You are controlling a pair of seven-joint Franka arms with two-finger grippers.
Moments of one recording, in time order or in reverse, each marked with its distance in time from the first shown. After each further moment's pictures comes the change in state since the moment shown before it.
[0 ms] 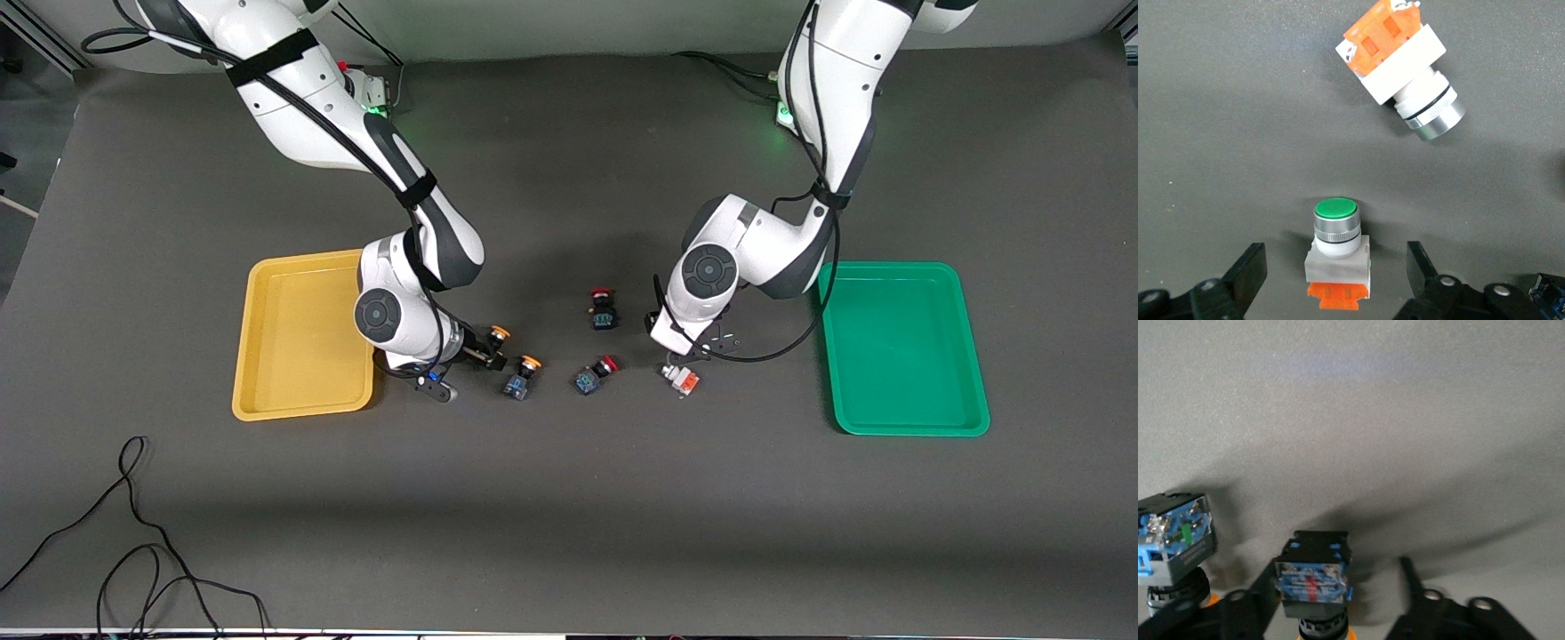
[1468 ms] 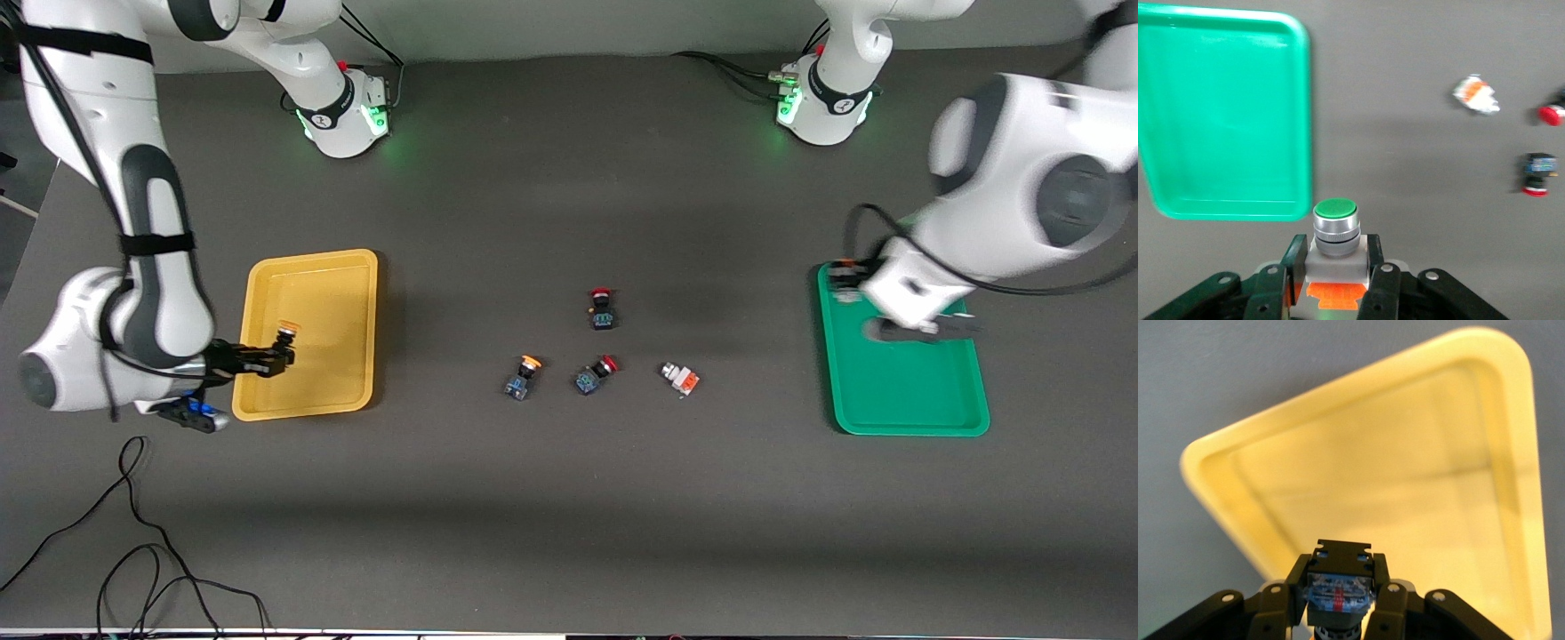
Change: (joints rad) left arm 0.428 -0.418 0.030 0.169 -0.045 -0.656 0.661; right arm -0.296 -0.074 -0.342 0.084 -0.002 -0.520 -0.794
